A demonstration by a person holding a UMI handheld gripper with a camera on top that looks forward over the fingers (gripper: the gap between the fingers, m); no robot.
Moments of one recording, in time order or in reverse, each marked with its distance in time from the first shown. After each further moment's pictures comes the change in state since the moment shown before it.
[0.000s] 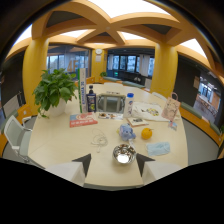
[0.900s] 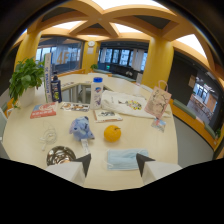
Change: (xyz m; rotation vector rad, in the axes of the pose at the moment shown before) arm 0.211 0.034 0.152 -0.063 0.091 -0.043
